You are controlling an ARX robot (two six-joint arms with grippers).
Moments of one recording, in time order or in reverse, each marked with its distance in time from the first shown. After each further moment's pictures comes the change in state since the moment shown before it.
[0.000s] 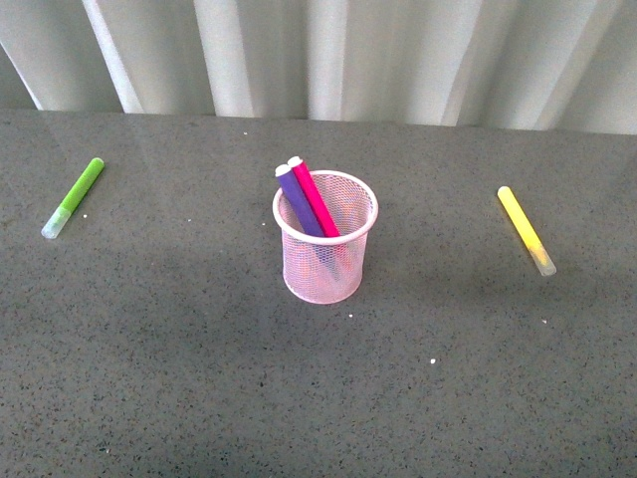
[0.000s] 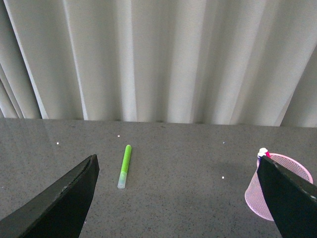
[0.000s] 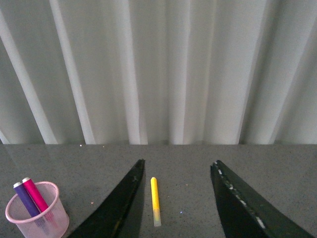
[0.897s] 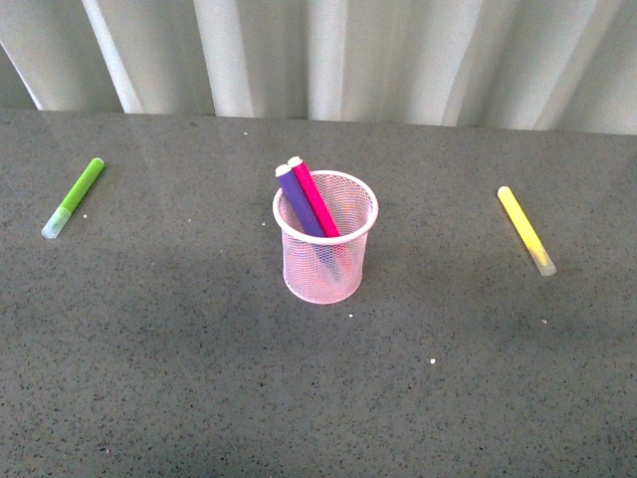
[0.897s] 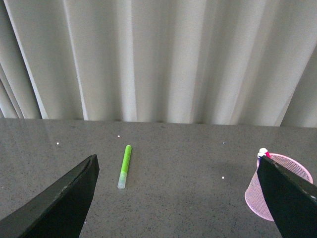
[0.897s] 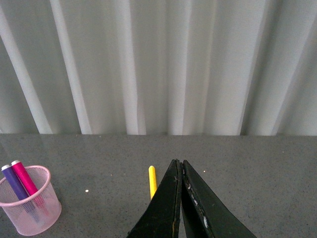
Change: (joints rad) left arm 0.000 0.000 0.000 0.000 0.000 0.000; right arm 0.001 -0.138 -0.188 0.056 0.000 -0.011
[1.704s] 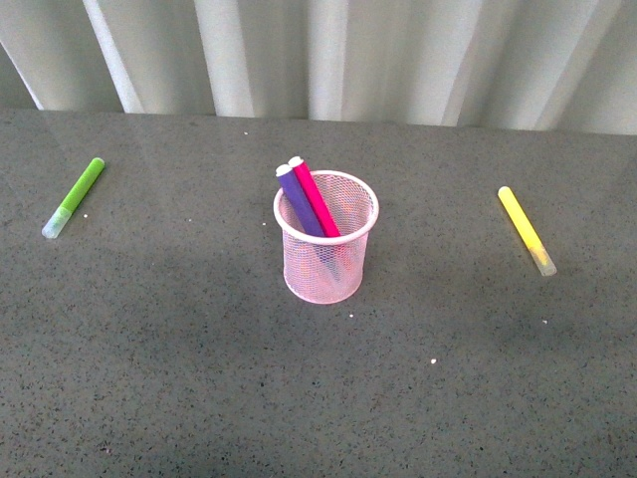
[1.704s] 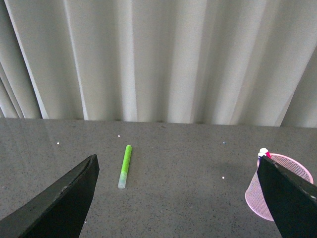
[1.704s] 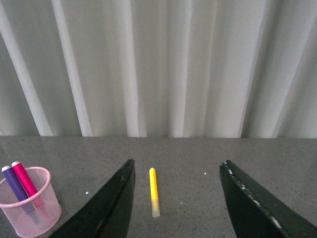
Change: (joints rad) left arm 0.000 0.000 0.000 0.000 0.000 0.000; right arm 0.000 -0.042 -0.031 0.007 0.000 -0.001
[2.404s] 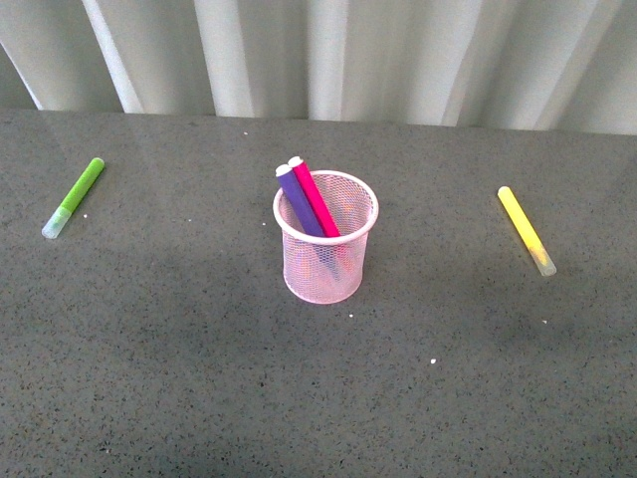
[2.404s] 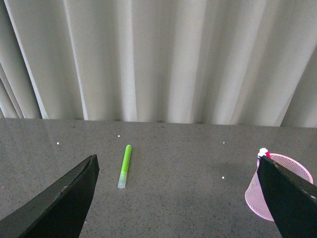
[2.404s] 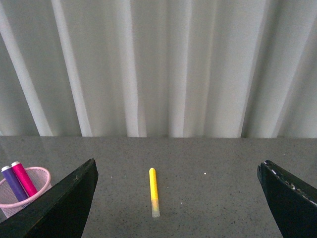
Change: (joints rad) left arm 0.000 0.000 0.000 0.000 0.000 0.000; right arm 0.000 0.000 0.000 0.000 0.000 0.001
